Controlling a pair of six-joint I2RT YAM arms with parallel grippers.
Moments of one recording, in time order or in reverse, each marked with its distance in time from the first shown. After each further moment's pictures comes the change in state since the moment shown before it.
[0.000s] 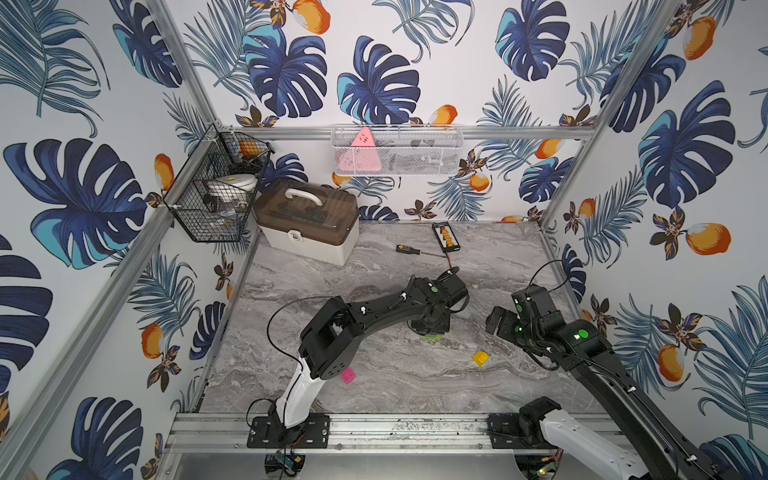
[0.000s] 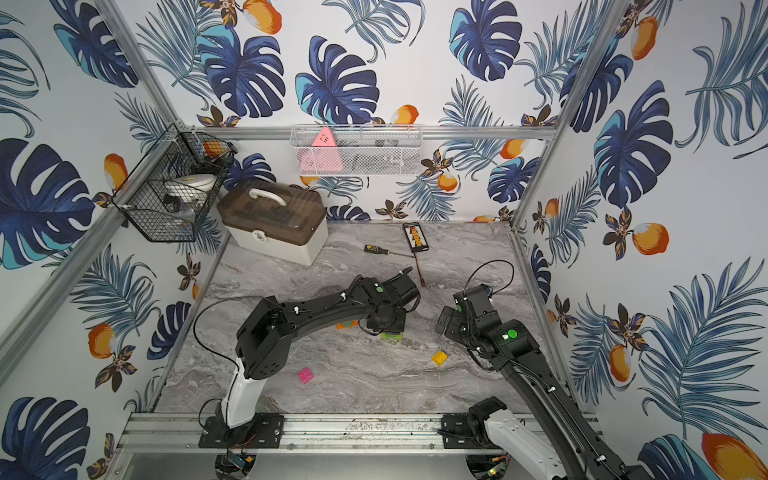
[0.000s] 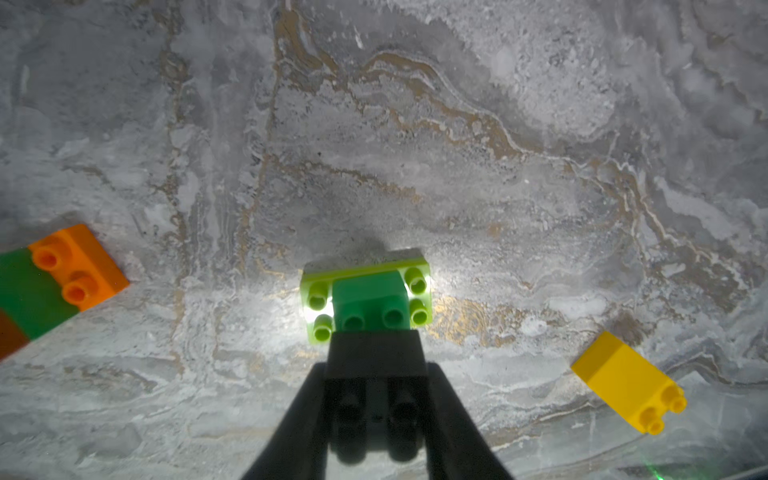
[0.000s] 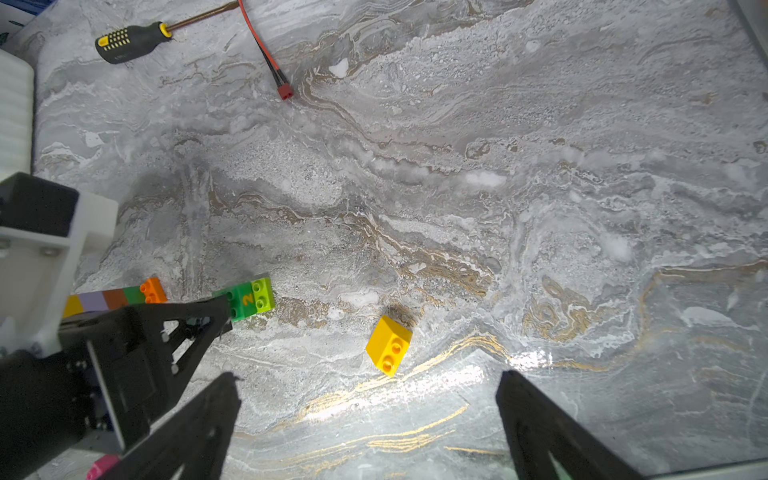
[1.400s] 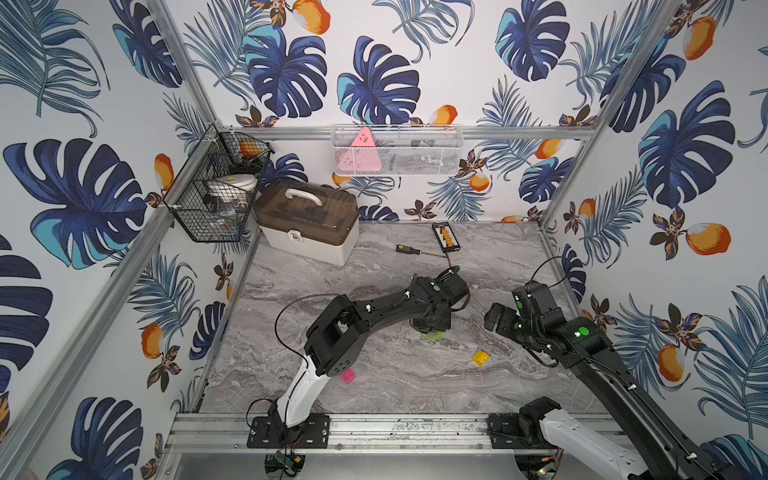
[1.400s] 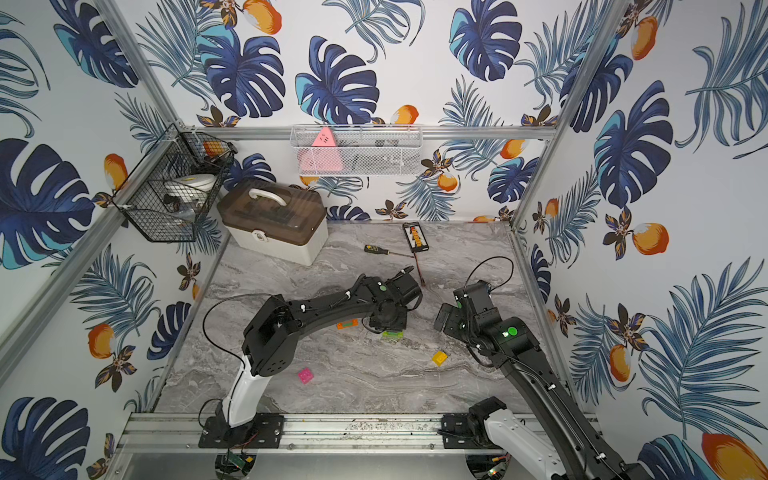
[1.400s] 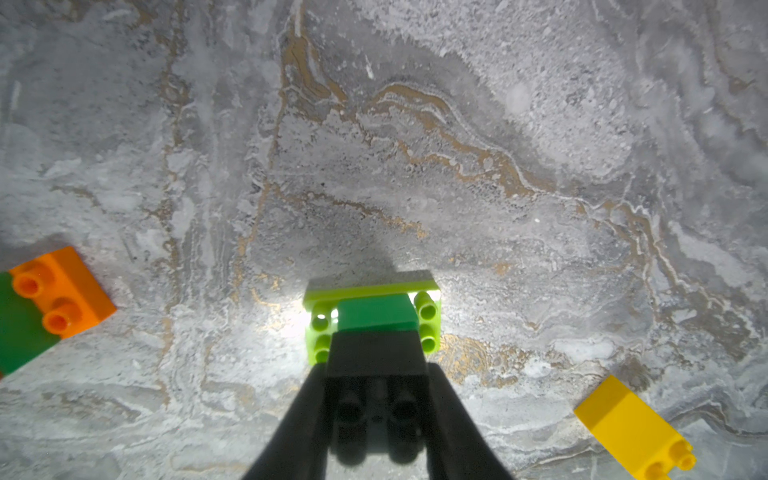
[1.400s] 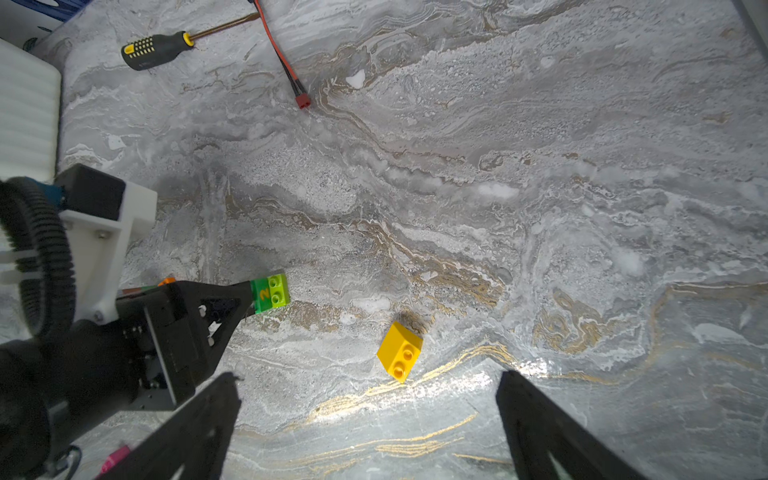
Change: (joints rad) left arm 0.012 0.044 0.034 0.008 -0.023 -0.048; right arm -0.002 0.013 0.024 0.015 -0.011 -0.019
